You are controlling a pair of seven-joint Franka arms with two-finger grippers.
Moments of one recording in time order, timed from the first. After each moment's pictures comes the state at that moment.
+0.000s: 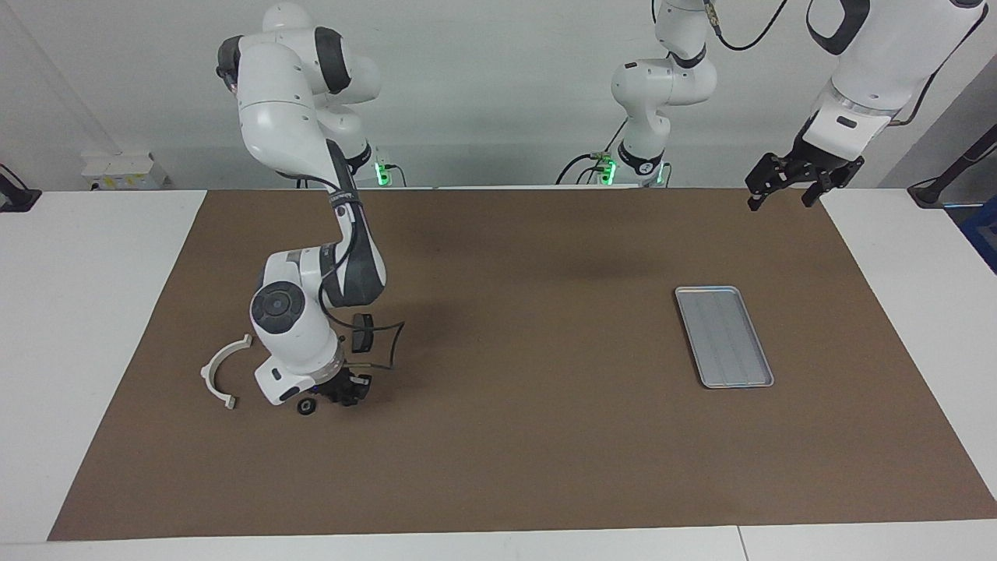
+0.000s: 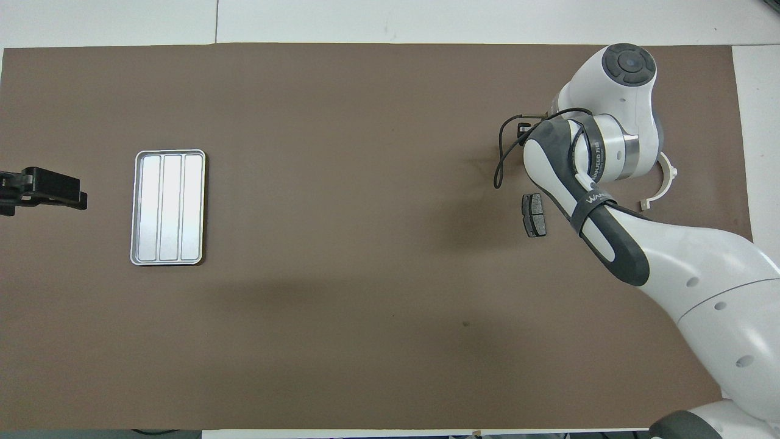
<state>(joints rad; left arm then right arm) -0.02 -0.04 -0.01 -1.61 -0.01 1.54 -0.04 0.09 0.66 0.03 -1.48 -0.03 2.12 0.27</state>
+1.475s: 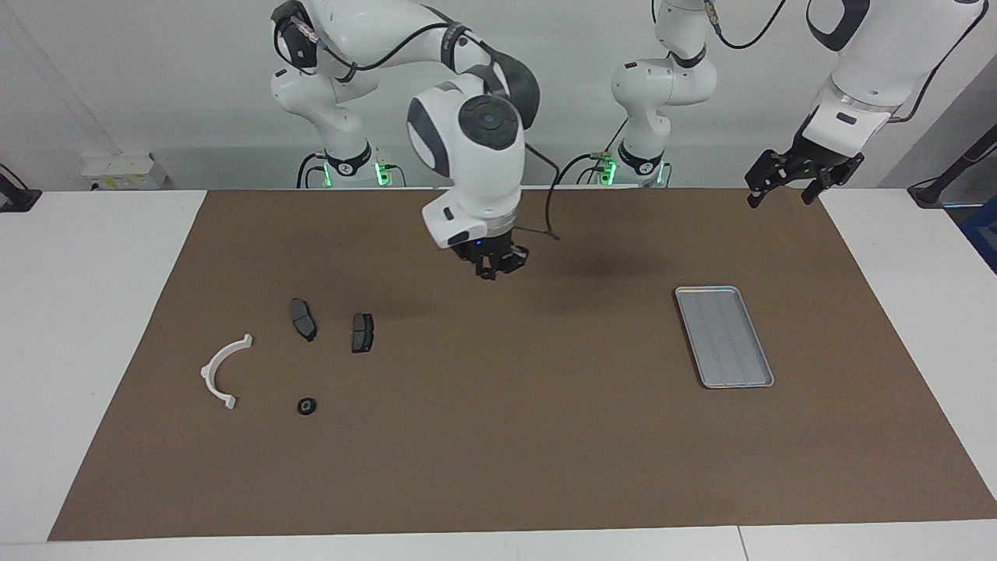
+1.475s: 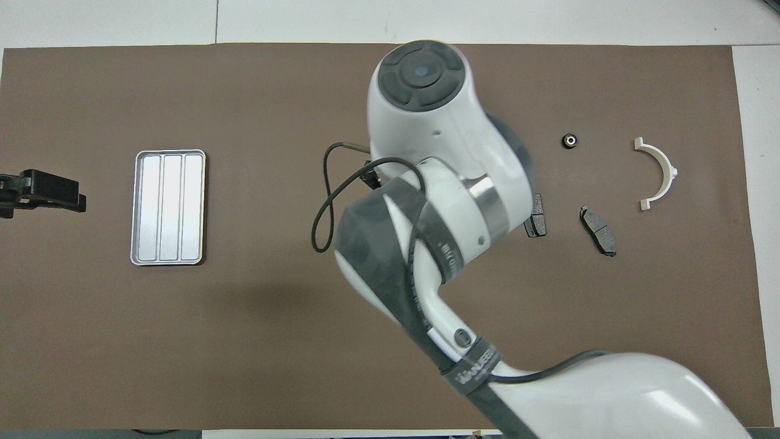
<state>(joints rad) -0.02 -0.05 -0.01 -1.61 -0.01 1.53 -0.04 0.54 0.50 0.09 -1.20 0.02 1.62 1.04</state>
